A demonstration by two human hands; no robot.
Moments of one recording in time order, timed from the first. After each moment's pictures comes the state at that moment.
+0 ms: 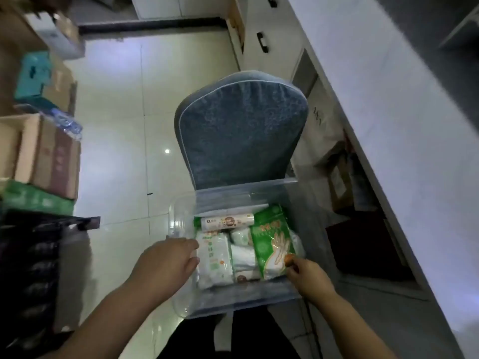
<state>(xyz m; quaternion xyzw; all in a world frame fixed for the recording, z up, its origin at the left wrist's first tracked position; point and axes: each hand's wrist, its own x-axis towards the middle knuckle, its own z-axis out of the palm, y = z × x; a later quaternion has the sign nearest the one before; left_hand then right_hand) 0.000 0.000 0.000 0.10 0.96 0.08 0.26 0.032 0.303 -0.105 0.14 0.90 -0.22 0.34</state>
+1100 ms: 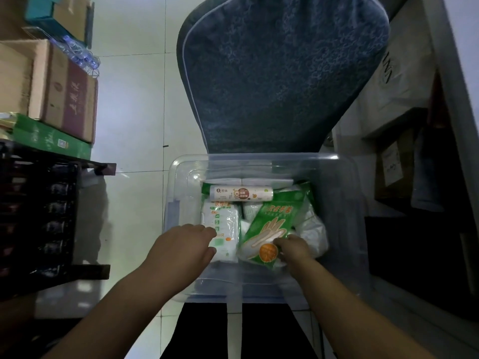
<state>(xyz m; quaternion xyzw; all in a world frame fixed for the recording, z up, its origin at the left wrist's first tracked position) -0.006 0.027 -0.102 0.09 0.95 0.09 0.27 -0.022 0.261 -0.244 0.45 0.66 -0.48 0.35</state>
